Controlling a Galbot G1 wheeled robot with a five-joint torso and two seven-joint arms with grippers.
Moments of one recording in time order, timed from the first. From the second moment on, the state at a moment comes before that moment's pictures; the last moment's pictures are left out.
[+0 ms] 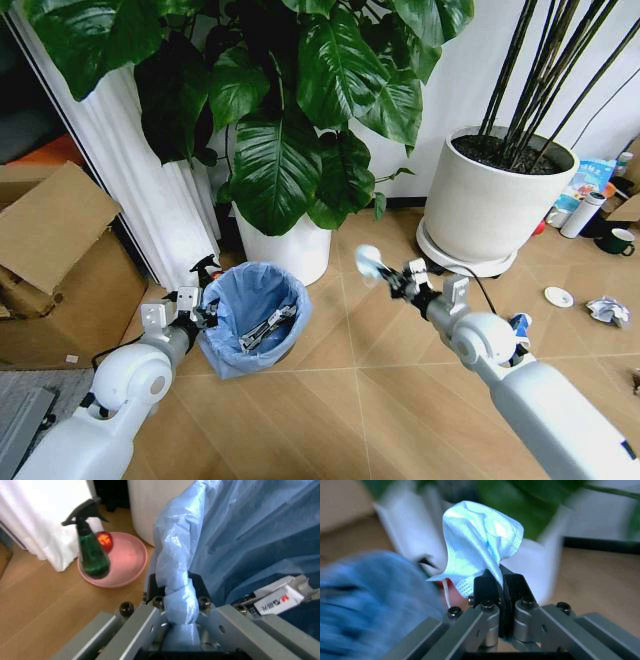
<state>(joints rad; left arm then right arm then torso) 1.16 -0.95 -0.38 -1.97 -0.78 0.64 -0.27 -0.90 0.90 0.11 1.93 0.86 -0.38 -0.01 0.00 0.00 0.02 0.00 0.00</state>
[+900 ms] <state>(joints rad) 1.02 -0.98 -0.31 -1.88 -0.79 0.65 -0.25 -0.58 0.97 -0.31 1.90 0.99 -0.46 0.10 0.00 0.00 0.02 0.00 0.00</state>
